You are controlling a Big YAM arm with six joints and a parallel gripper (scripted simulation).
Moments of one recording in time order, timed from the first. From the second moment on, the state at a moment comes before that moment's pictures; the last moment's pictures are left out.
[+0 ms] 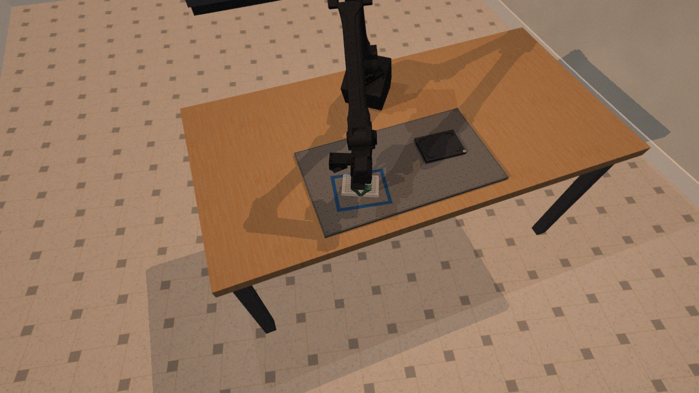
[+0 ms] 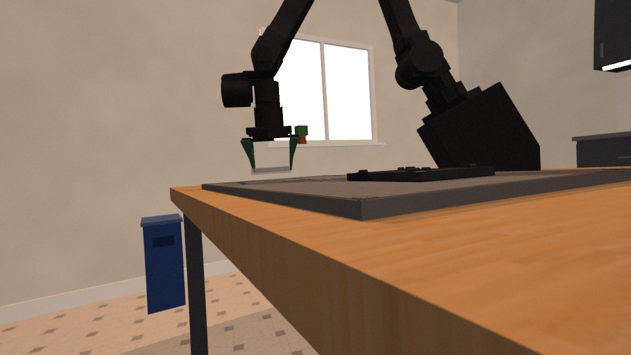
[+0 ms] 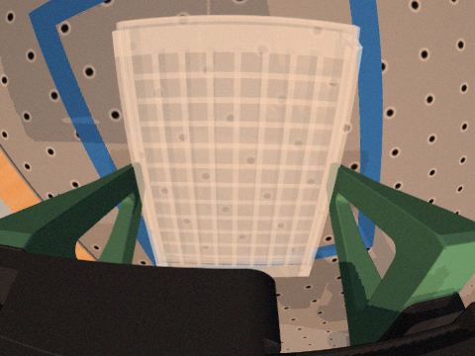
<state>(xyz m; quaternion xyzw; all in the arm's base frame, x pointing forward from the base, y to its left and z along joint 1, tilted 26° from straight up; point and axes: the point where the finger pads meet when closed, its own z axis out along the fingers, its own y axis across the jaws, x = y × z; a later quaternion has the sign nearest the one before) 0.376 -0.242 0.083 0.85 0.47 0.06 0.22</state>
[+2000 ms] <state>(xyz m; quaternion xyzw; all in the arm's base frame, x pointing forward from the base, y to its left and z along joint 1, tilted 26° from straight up) 0.358 -0.217 0.134 0.84 0.49 0.05 0.22</state>
